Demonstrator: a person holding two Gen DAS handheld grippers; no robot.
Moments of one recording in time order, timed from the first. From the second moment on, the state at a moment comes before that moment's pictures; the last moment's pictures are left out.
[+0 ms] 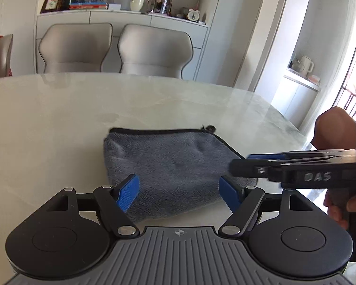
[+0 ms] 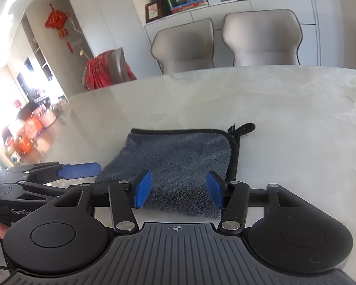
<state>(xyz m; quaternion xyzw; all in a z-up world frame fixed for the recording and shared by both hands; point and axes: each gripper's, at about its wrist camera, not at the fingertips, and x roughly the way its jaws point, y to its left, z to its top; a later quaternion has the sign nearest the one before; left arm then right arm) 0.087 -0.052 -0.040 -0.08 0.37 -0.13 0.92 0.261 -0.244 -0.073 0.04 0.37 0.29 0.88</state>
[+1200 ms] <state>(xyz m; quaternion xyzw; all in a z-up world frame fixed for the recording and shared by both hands) 0.105 -0.049 -0.056 -0.05 0.41 -0.15 0.90 0.276 -0.245 -0.089 -0.05 0.37 0.32 0.87</state>
